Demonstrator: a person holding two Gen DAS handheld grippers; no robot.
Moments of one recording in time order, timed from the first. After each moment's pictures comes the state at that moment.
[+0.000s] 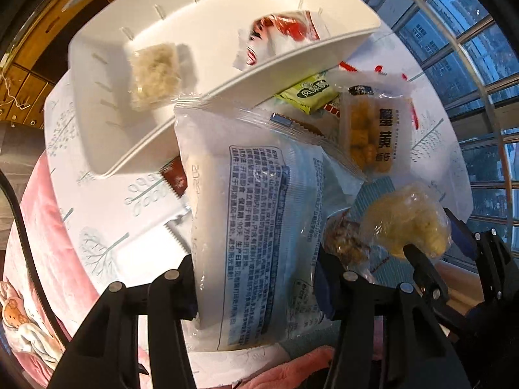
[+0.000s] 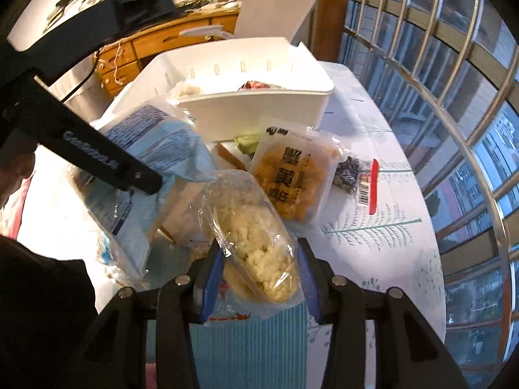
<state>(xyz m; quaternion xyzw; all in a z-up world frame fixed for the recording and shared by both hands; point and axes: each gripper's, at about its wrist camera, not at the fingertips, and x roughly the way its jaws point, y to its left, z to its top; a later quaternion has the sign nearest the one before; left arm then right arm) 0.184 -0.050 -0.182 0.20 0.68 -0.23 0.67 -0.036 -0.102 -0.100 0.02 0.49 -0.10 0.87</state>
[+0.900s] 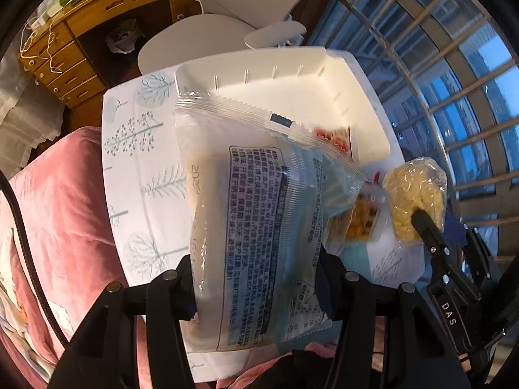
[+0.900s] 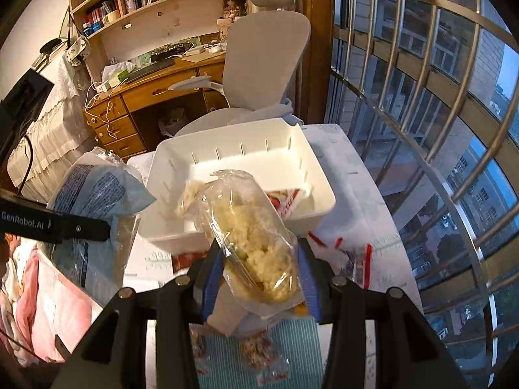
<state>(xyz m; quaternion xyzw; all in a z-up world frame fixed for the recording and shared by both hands) 0.275 0.048 -0.080 0.04 0.65 -0.20 0.74 0.056 -0.096 0.005 0.06 0.43 -0.12 0.89</state>
